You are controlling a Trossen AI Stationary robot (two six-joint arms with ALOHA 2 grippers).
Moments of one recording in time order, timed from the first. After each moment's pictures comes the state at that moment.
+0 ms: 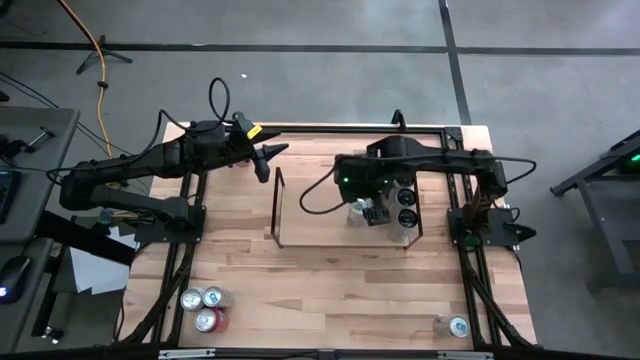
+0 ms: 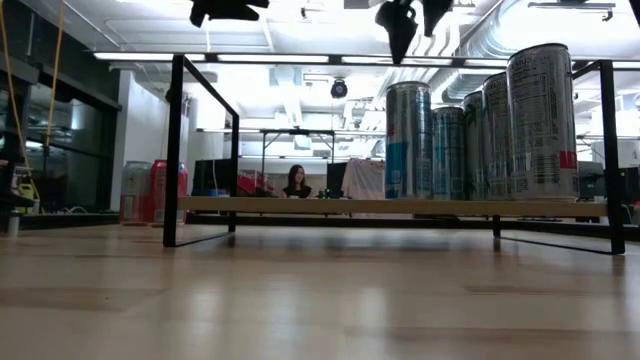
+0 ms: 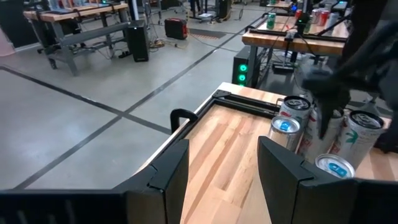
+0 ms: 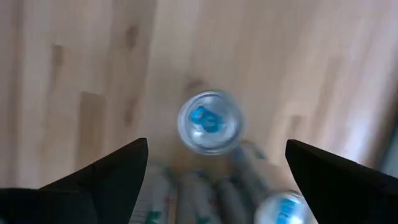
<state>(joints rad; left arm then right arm) 0.22 1.01 1.03 -0.25 -0.29 -0.05 0.00 1.83 2.01 -1.56 -0.01 -0.22</state>
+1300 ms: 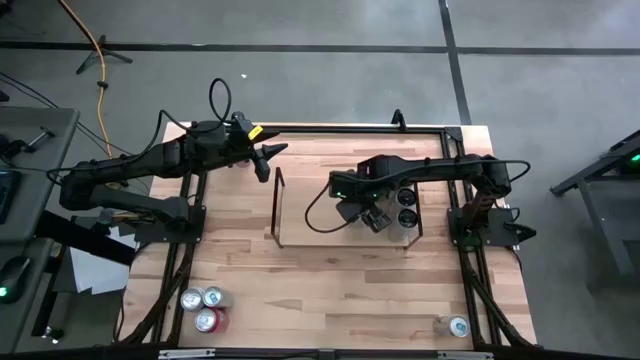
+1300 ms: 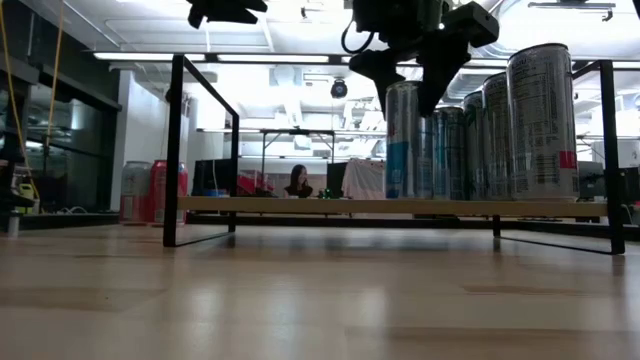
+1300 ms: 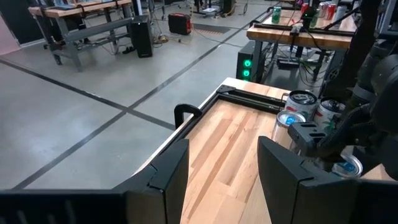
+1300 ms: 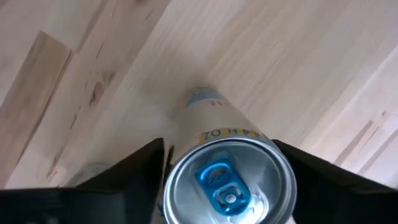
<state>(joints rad) 0.22 1.01 1.03 -0.27 -0.30 -0.05 -0.01 1.81 1.65 -1.24 -0.01 -0.63</state>
